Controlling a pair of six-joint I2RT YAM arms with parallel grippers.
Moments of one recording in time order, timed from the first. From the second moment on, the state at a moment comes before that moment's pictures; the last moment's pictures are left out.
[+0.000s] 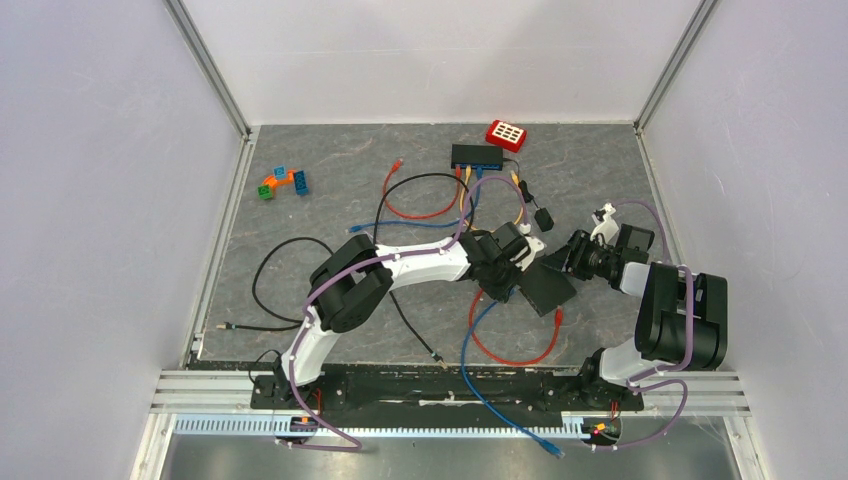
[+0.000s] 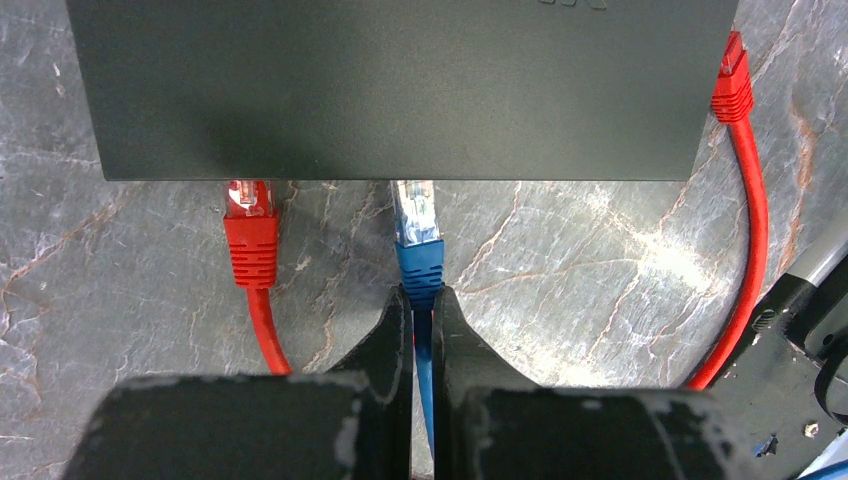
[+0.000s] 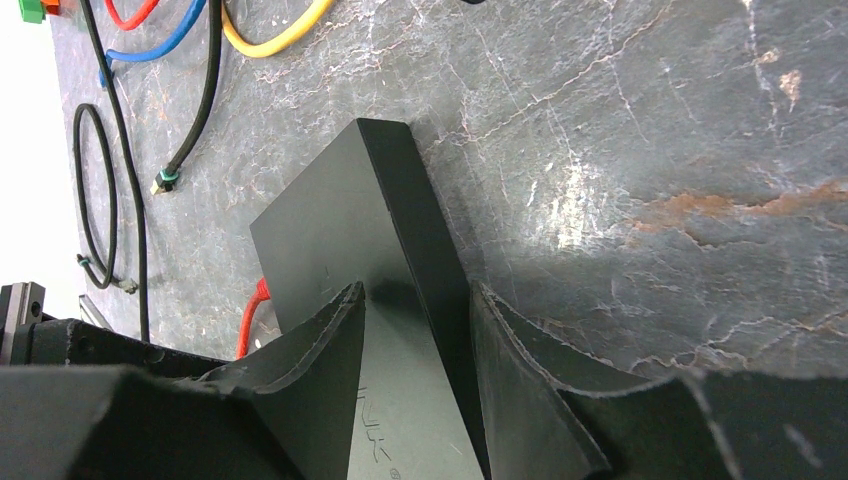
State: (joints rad) left arm -1.06 2.15 1.57 -0.44 0.16 -0.20; right arm -0.29 1.51 0.48 0.14 -0.78 0.20
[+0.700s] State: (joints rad) left arm -1.04 2.13 1.50 -0.35 0.20 -0.20; right arm -0.29 1.53 0.48 0.15 -0.81 0.20
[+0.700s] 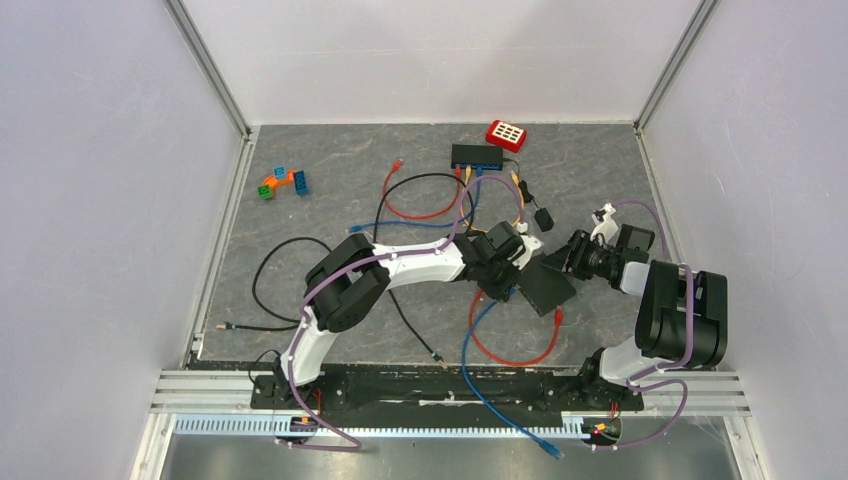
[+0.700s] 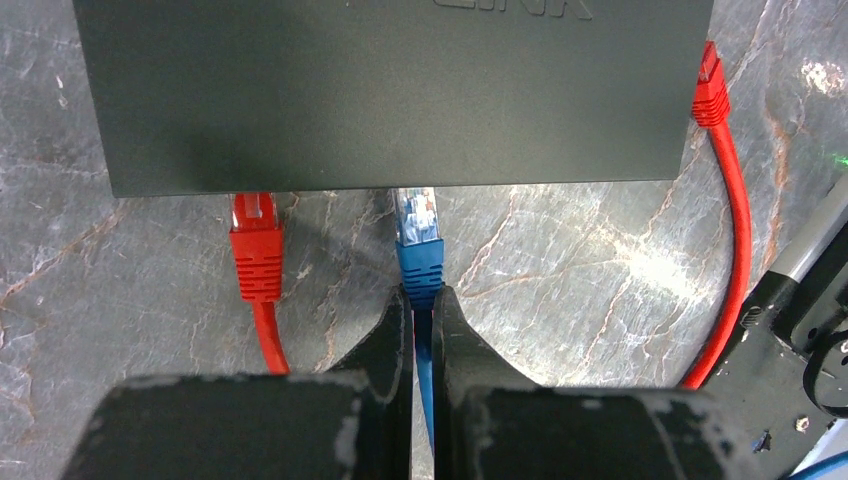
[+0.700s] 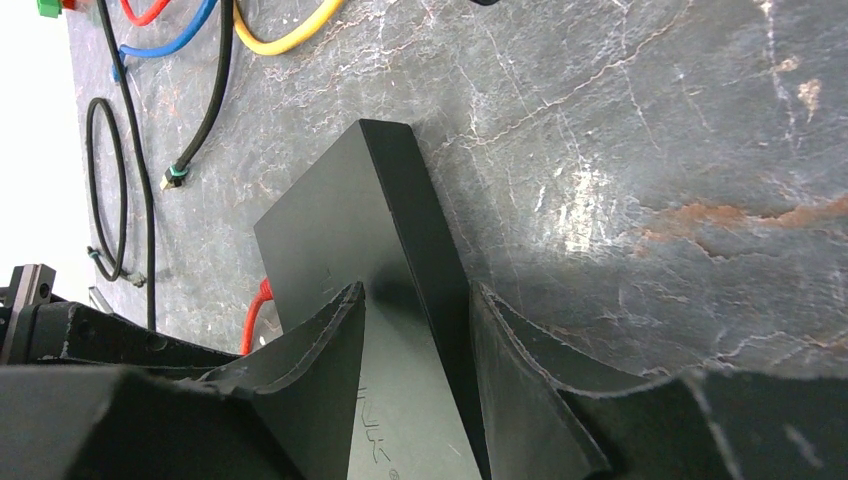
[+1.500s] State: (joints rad) left arm -1.04 2.10 1.42 -0.24 0.22 -0.20; right arm -0.29 1.55 0.36 0.41 -0.85 0.31
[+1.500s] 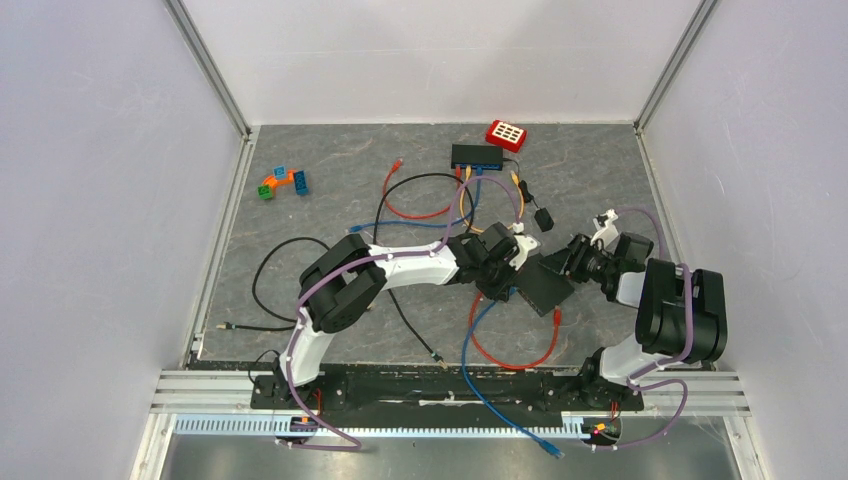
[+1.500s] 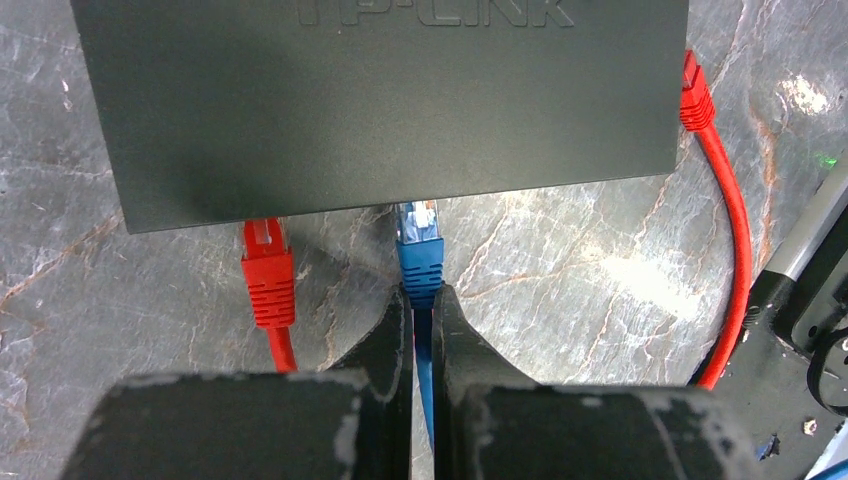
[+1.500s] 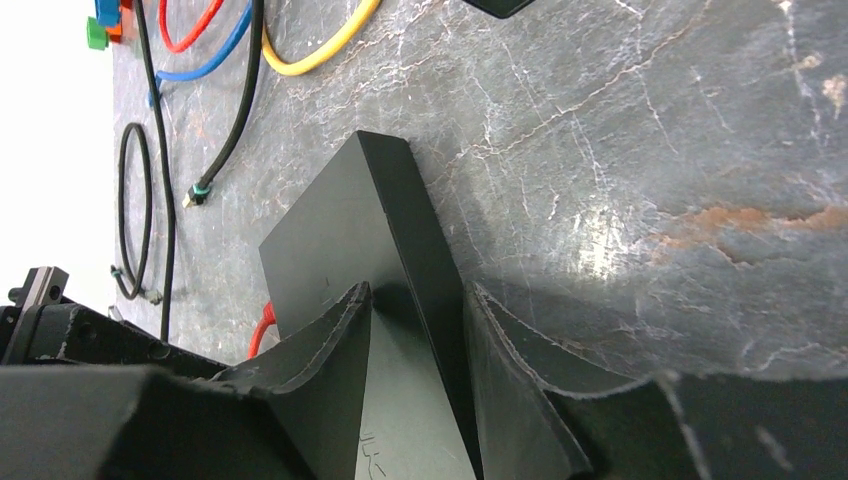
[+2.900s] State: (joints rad) left arm -1.03 2.08 1.37 -0.13 0.24 -0.21; right arm -0.19 1.50 0.18 0.78 -0.63 0.40
